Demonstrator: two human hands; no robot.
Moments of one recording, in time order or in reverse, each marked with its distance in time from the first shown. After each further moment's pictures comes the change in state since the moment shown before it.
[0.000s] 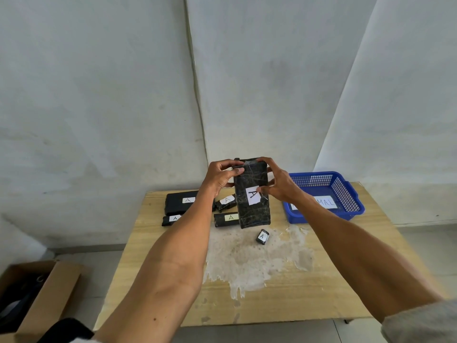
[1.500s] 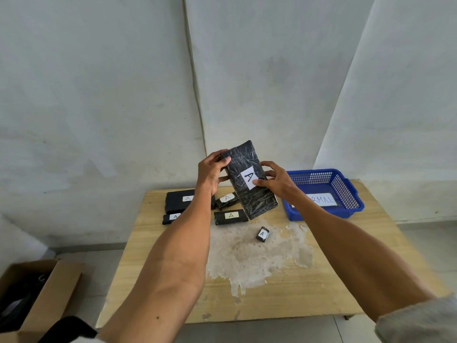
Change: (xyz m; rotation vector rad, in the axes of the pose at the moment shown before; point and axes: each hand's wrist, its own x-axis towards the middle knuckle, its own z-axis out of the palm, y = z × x) left_hand 0.002 0.002 -0.008 -0.327 0.184 -0.048; right_hand -0.004 -0.009 0.006 0.379 0.026 0.385
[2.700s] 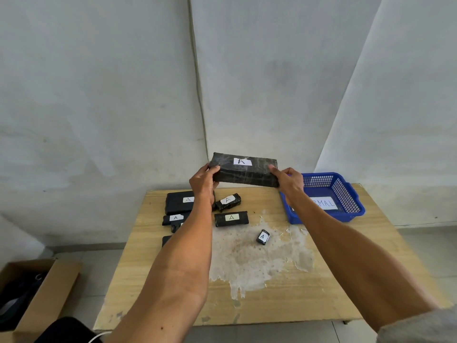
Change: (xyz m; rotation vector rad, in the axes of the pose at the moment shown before) left_hand -0.002 -0.020 -0.021 -0.126 0.353 -0.056; right_hand 0.012 0.006 -0.003 0.267 0.475 0.268
